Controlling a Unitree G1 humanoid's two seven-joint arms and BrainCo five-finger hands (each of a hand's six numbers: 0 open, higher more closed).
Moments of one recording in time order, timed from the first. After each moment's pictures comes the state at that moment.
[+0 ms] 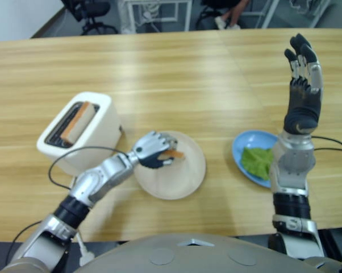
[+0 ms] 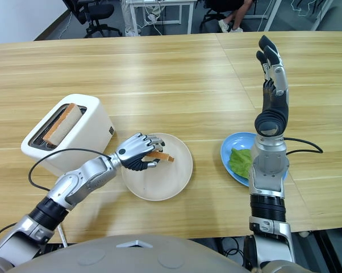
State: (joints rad) left arm -0.15 0.53 -0.47 -0.02 0.97 -0.45 0.00; right arm -0.17 -0.29 -0.23 -0.01 0.03 -0.94 0.07
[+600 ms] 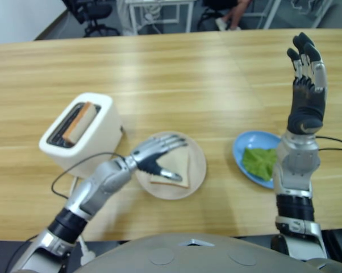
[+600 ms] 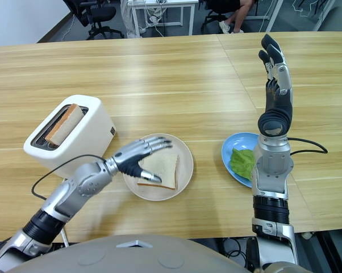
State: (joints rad) left arm -0.07 0.49 -0.36 -0.18 0.62 -0.37 -0.25; right arm -0.16 -0.30 -0.24 -0.03 0.04 -0.91 0.08
